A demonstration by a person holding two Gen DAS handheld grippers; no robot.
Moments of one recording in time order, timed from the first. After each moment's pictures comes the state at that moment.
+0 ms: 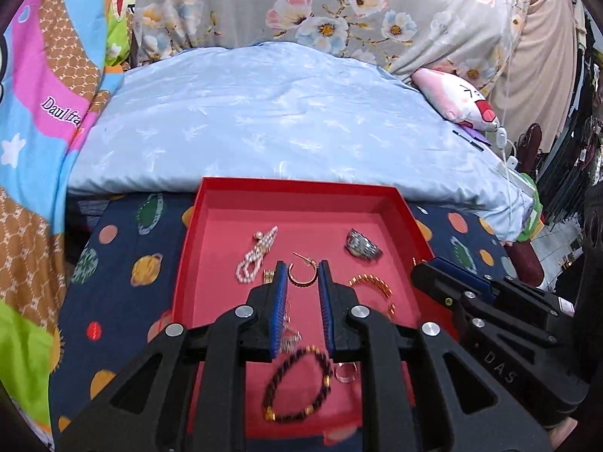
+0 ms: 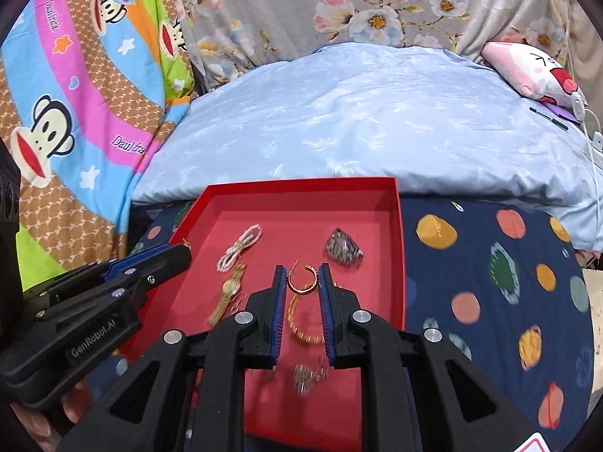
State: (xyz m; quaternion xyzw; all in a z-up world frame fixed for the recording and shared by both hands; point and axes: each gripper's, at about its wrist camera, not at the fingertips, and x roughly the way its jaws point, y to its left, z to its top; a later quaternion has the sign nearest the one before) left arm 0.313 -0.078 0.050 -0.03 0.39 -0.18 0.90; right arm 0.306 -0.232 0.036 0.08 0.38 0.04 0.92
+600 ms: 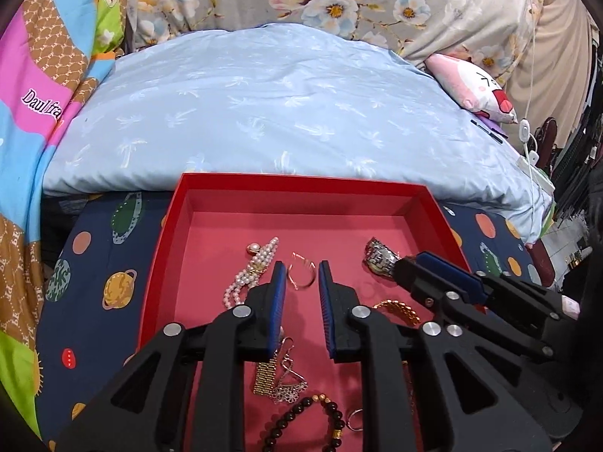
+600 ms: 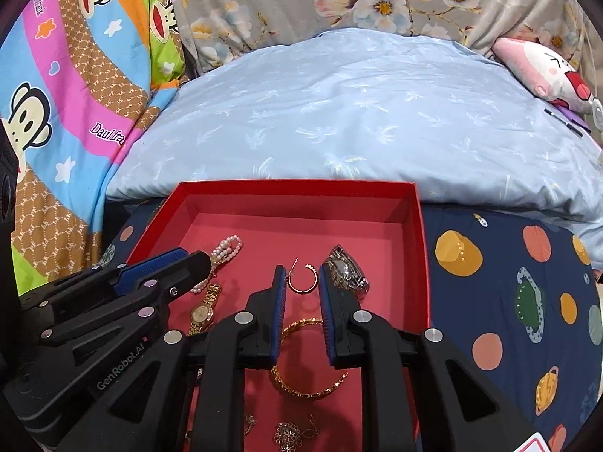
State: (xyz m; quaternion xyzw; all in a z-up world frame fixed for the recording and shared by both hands) left arm 0.356 -0.098 0.021 -0.02 0.41 -0.17 0.89; right arm 0.351 -0.226 0.012 0.06 0.40 0.04 0.91
